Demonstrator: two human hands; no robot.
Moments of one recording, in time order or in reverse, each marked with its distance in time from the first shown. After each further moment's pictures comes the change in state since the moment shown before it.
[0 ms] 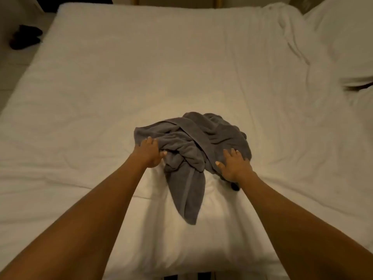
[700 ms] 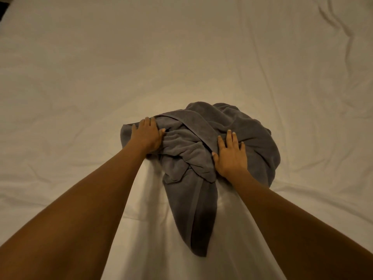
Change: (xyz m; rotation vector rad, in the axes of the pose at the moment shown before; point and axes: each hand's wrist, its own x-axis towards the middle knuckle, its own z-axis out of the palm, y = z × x) left_hand 0.155 -0.012 0.023 -0.004 0.148 -0.026; right_hand 0.135 -0.031 0.060 -0.168 0.202 -0.045
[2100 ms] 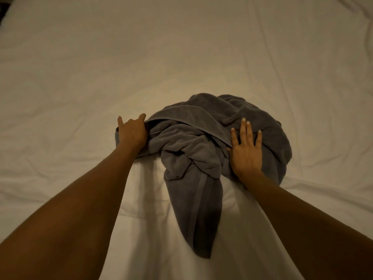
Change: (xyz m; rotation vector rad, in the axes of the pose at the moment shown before) left_hand 0.012 -0.032 0.029 0.035 0.277 -0.069; right_hand 0.013 0.029 0.039 -0.178 0.179 0.013
